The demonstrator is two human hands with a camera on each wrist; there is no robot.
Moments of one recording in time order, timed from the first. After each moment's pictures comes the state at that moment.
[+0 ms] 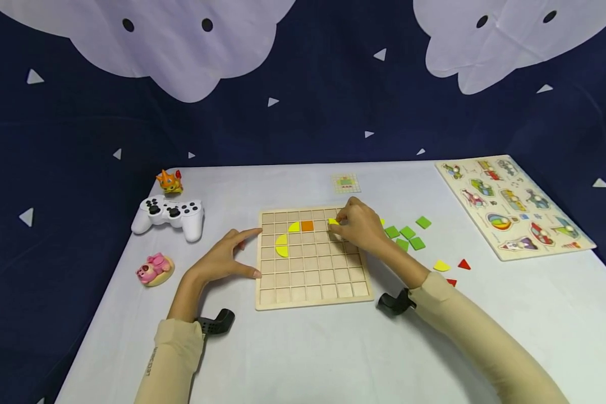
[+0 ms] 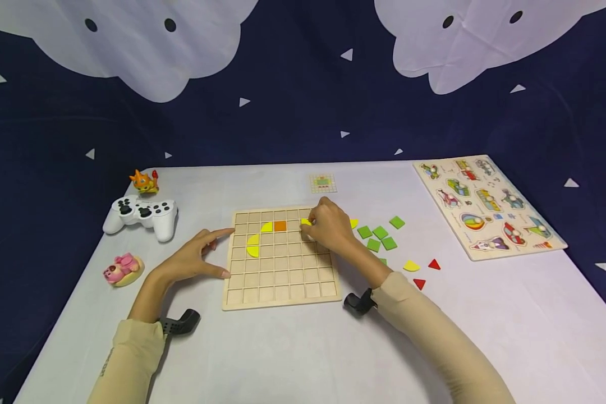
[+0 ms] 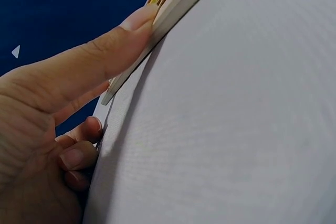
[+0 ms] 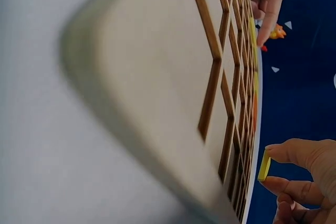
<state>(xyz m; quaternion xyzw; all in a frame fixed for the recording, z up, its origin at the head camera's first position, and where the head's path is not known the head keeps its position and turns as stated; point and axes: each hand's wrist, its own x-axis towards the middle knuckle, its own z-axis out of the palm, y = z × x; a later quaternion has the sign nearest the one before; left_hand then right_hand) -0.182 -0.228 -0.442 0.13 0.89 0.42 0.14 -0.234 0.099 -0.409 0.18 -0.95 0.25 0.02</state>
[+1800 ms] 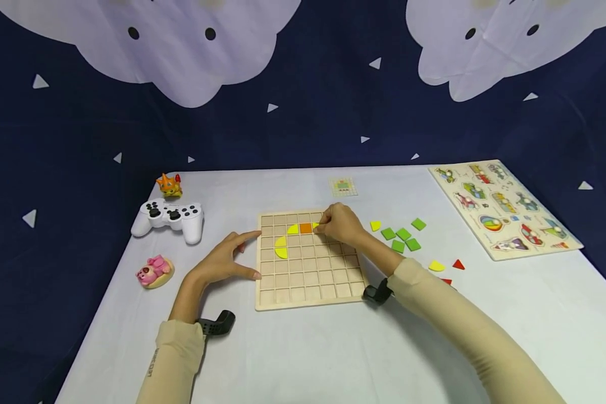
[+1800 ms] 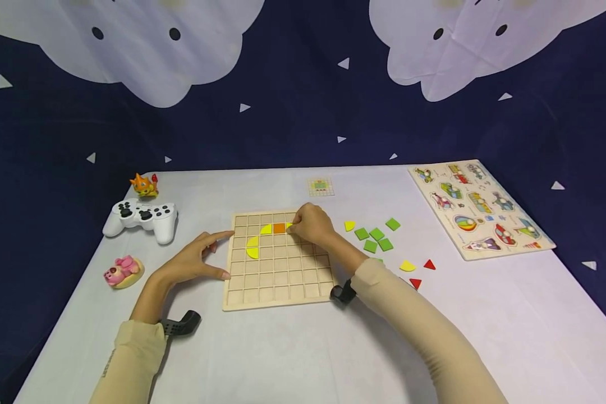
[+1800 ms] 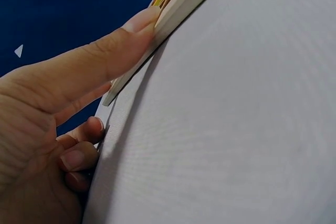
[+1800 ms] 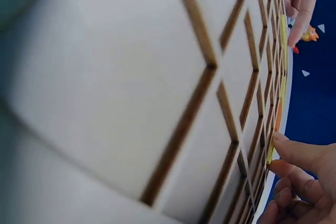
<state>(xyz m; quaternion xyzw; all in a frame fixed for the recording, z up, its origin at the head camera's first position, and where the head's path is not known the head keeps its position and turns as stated) -0.180 -0.229 -0.442 0.14 0.89 0.42 0.13 -0.249 0.071 -0.416 0.15 -0.93 0.33 -0.08</state>
